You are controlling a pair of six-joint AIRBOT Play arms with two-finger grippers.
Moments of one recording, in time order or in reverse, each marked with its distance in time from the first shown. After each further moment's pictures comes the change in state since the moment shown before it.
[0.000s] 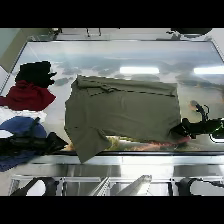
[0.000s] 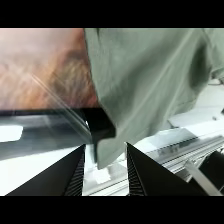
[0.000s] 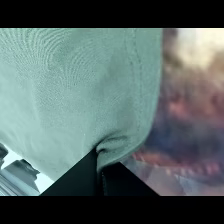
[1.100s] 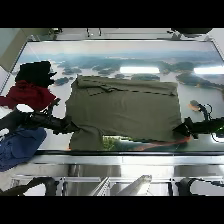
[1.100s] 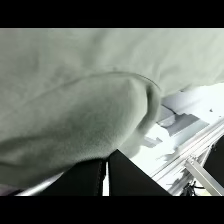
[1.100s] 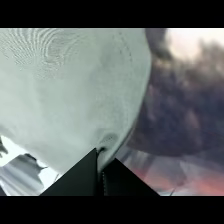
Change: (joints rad) left arm -0.301 -0.270 0.314 -0.099 0.055 0.031; right arm -0.032 -0.001 0.044 -0.005 0.084 0.031
